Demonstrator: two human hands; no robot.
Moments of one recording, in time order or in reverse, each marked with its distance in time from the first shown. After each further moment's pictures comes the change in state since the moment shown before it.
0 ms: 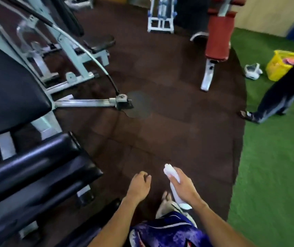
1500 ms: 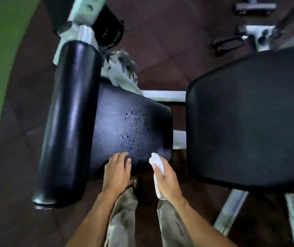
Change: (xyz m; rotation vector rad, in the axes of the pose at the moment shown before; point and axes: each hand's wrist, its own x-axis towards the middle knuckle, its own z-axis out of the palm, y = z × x) left_hand 0.306 -0.137 -0.318 -0.905 1.290 -1.526; right_hand 0.483 -0.443 0.455 -0.903 -1.698 -0.961
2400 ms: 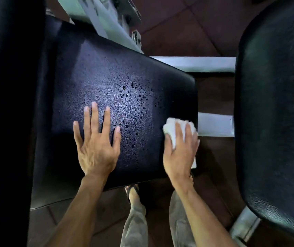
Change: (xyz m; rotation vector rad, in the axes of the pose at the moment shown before) left_hand 0.117 -0.070 0.073 0.434 0.315 0.017; right_hand 0.143 0.104 0.068 -0.559 0.438 -0.075
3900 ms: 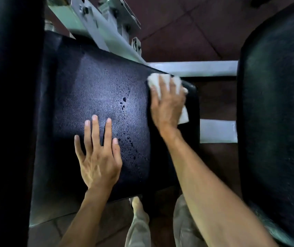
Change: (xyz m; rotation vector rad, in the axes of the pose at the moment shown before) left_hand 0.001 0.004 0.004 0.013 0.046 -0.039; right_hand 0.144 -0.096 0.013 0.020 0.216 -0.127
